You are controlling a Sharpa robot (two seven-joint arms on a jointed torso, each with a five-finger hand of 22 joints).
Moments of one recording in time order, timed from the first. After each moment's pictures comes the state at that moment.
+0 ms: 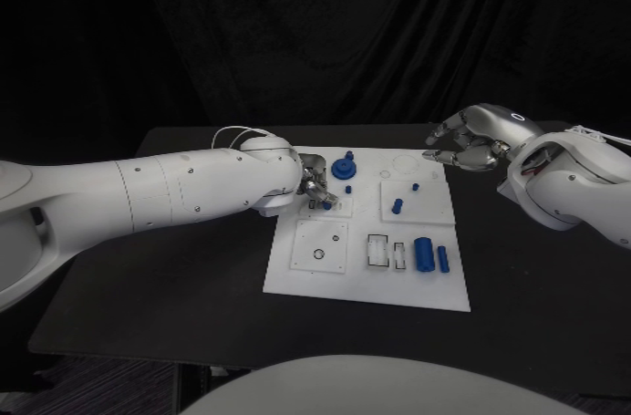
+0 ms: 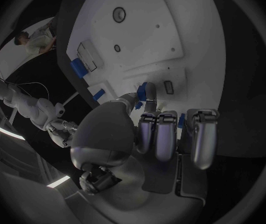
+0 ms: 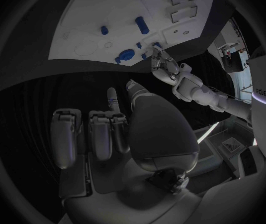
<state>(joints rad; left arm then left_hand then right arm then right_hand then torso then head) 1.31 -0.55 -0.21 1.30 -1.12 0.04 -0.47 1.21 0.00 0.24 0.18 0.43 1.08 0.03 0.26 0.89 1.46 -0.05 1.57 1.31 1.47 -0.09 1.57 1.31 0.01 1.46 0.02 1.52 1.31 1.40 -0.90 -0.25 1.52 -1.40 -0.45 -0.09 1.32 -0.06 0.15 0.26 0.21 0.93 0.08 0.14 0.25 1.46 -0.02 1.57 1.31 1.47 -0.08 1.57 1.31 0.02 1.47 0.04 1.52 1.31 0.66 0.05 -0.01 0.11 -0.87</state>
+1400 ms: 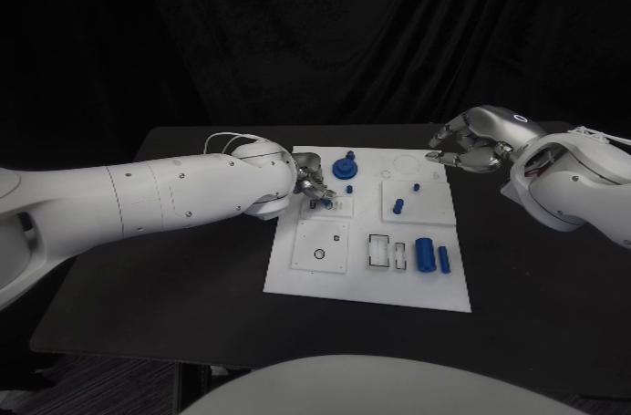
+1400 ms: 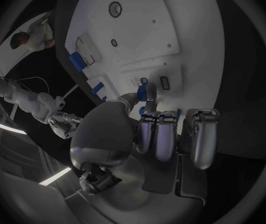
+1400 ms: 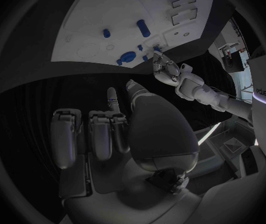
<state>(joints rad) 1.30 -0.59 -0.21 1.33 -1.12 -0.06 -0.46 1.20 -0.01 0.27 0.18 0.46 1.08 0.02 0.25 0.91 1.46 -0.05 1.57 1.31 1.47 -0.09 1.57 1.31 0.01 1.46 0.02 1.52 1.31 1.40 -0.90 -0.25 1.52 -1.40 -0.44 -0.09 1.32 -0.06 0.15 0.26 0.21 0.93 0.09 0.14 0.25 1.47 -0.01 1.57 1.31 1.47 -0.08 1.57 1.31 0.02 1.47 0.04 1.52 1.31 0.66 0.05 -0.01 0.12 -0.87</state>
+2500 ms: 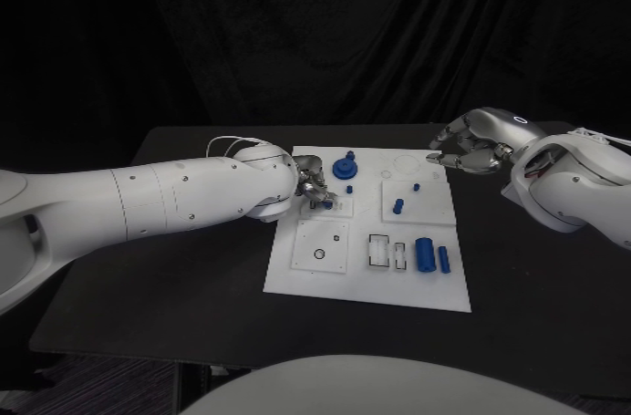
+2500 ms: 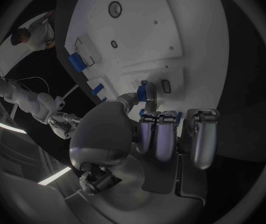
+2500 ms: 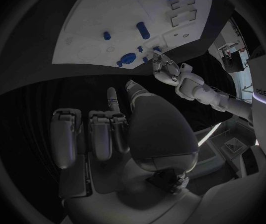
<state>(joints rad) 1.29 -0.58 -0.21 1.33 -1.12 -0.07 -0.45 1.19 -0.03 0.30 0.16 0.46 1.09 0.02 0.25 0.91 1.46 -0.05 1.57 1.31 1.47 -0.09 1.57 1.31 0.01 1.46 0.02 1.52 1.31 1.40 -0.90 -0.25 1.52 -1.40 -0.43 -0.09 1.32 -0.06 0.15 0.26 0.21 0.93 0.09 0.14 0.25 1.47 -0.01 1.57 1.31 1.47 -0.07 1.57 1.31 0.02 1.47 0.04 1.52 1.31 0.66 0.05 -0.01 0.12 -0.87</state>
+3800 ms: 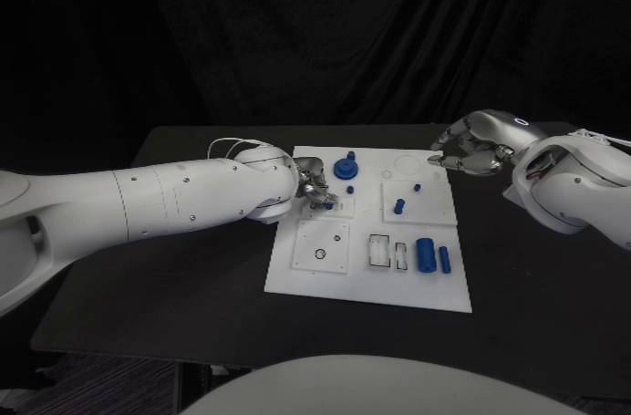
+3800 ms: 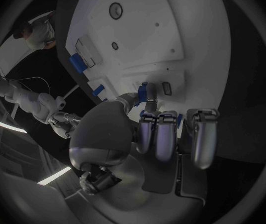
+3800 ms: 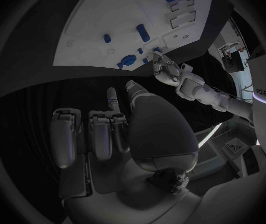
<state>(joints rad) 1.28 -0.58 -0.21 1.33 -1.12 -0.07 -0.44 1.18 -0.02 0.30 0.16 0.46 1.08 0.02 0.25 0.91 1.46 -0.05 1.57 1.31 1.47 -0.09 1.57 1.31 0.01 1.46 0.02 1.51 1.31 1.40 -0.90 -0.25 1.52 -1.39 -0.42 -0.10 1.32 -0.06 0.15 0.26 0.21 0.93 0.09 0.13 0.25 1.47 -0.01 1.57 1.31 1.47 -0.07 1.57 1.31 0.02 1.47 0.04 1.51 1.31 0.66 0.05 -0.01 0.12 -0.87</state>
